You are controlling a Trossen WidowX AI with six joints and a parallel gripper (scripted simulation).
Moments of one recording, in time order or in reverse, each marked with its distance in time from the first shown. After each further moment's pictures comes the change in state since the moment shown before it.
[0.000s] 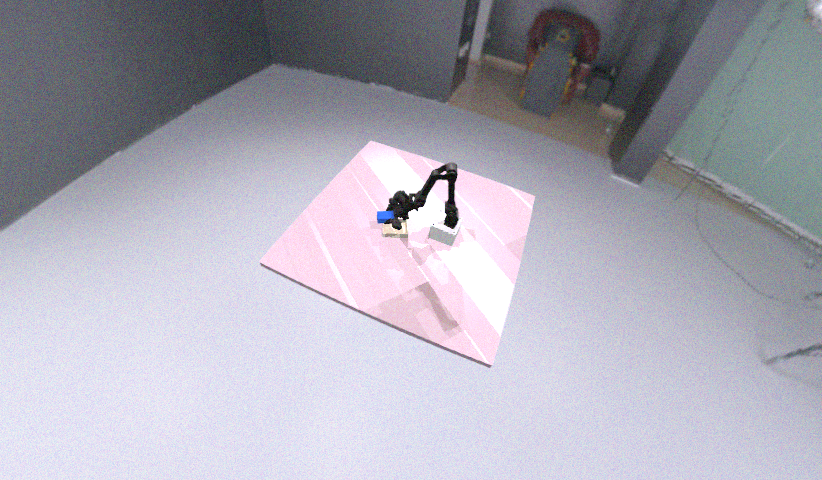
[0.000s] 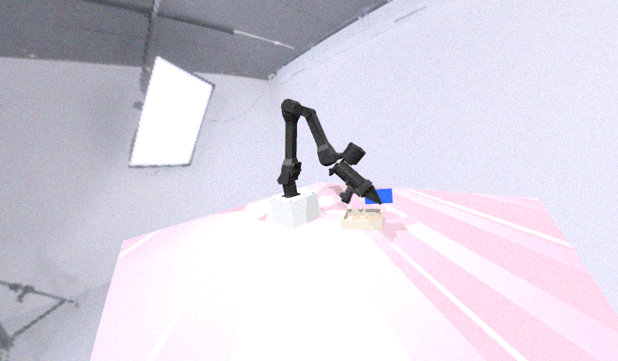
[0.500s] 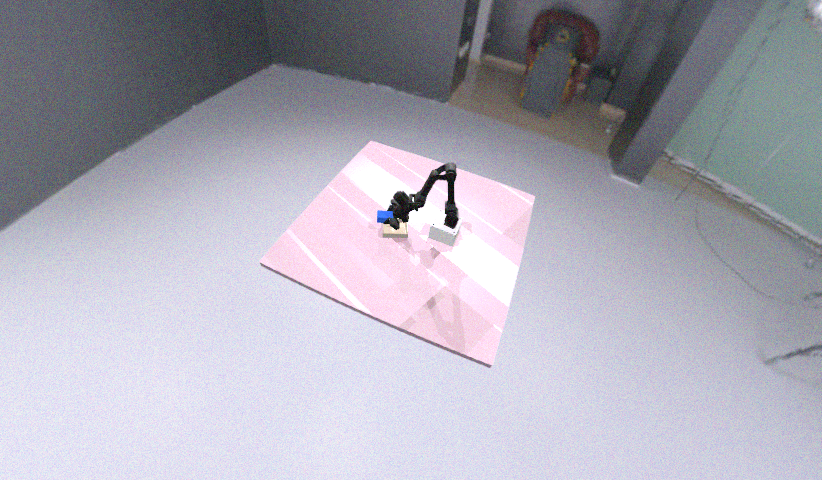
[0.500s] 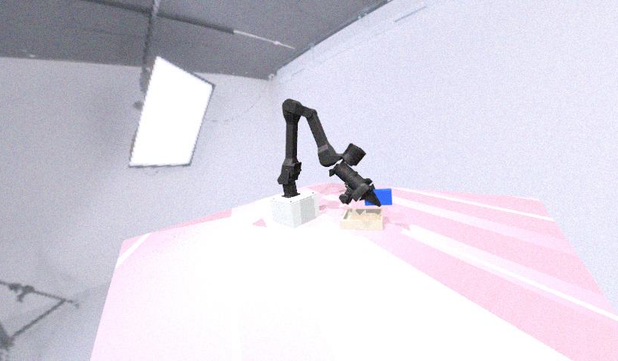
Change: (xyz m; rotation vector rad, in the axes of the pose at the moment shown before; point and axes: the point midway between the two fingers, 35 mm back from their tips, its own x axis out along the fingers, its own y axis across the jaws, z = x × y) arm 0.003 -0.001 0.001 0.207 0.003 0.000
